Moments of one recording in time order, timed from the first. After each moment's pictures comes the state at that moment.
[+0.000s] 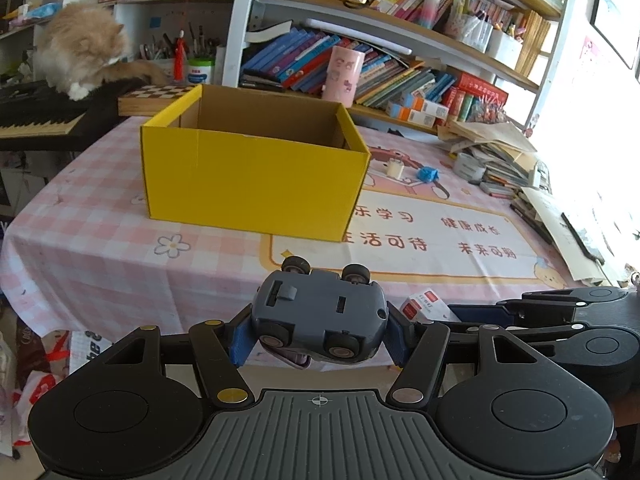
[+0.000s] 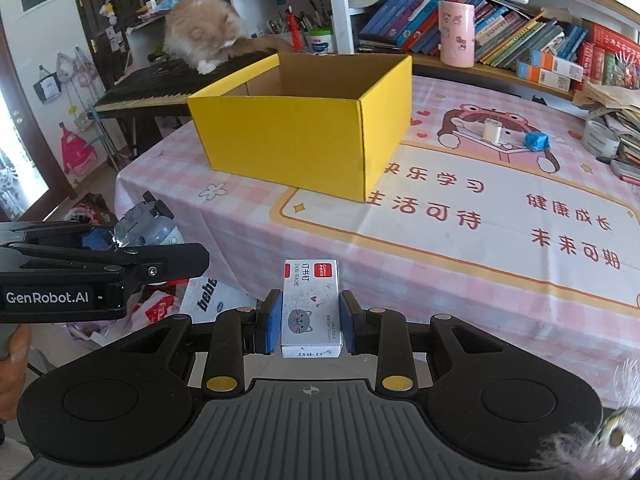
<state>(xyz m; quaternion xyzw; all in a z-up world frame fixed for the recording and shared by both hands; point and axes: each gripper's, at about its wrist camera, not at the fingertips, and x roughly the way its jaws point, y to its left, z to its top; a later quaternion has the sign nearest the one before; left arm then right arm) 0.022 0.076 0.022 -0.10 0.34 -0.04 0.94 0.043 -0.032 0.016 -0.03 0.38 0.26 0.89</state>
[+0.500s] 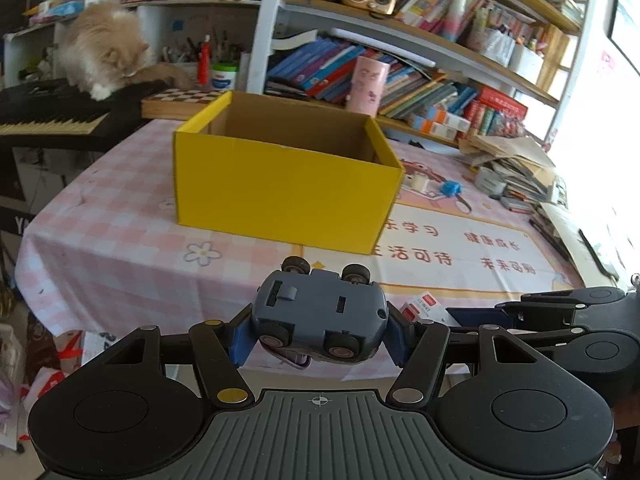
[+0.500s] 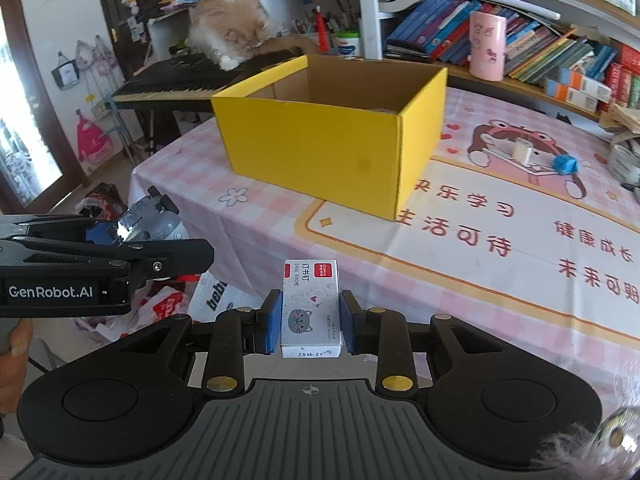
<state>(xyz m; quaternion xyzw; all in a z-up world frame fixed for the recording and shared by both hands) 0.023 0.099 0.023 -0.11 0.33 -0.01 0.94 0.056 -0.008 0.017 -0.05 0.38 0.29 0.88</state>
